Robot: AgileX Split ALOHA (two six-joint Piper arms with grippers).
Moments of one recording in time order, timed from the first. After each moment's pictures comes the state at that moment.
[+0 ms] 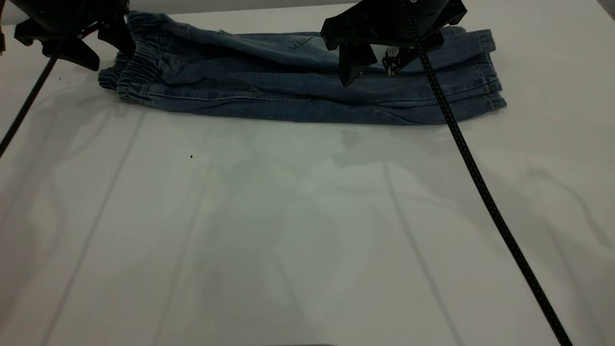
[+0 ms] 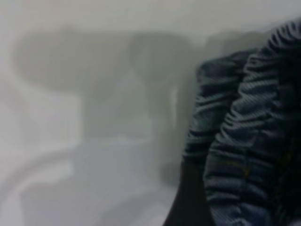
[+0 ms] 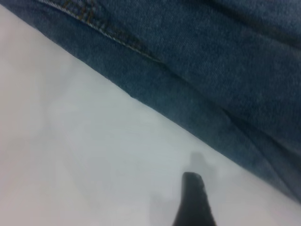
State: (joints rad) left arm 0.05 2.31 -1.64 -0.43 0.49 0.28; right arm 0.45 2.10 -1.33 0.23 0.37 -0.05
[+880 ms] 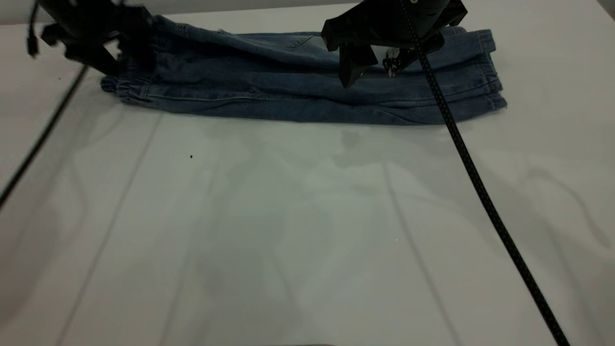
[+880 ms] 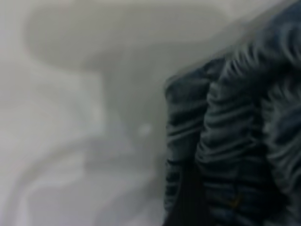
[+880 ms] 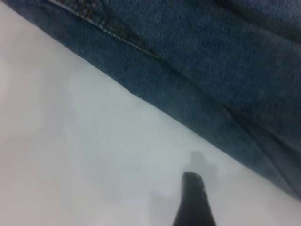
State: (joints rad) left arm 0.00 2.43 -1.80 -0.32 0.61 0.27; right arm 0.45 2.10 -1.33 0.23 0.38 -0.05
